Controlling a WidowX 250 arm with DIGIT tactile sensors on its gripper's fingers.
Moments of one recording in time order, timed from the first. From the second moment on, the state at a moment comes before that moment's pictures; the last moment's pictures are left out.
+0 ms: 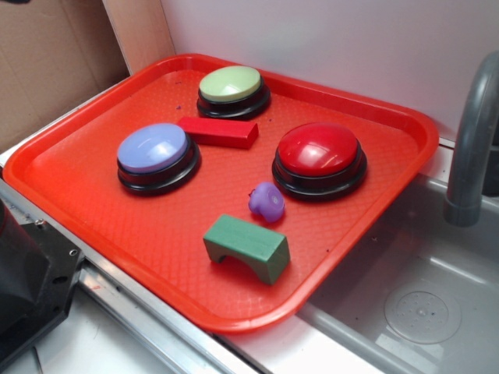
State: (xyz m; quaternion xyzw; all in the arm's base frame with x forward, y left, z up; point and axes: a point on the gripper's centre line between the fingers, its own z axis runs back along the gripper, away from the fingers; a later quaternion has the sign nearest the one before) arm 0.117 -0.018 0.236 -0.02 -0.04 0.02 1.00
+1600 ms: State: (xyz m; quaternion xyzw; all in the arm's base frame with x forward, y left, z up) arm 0.171 -0.121 0.137 -0.13 -0.15 -0.61 0.76
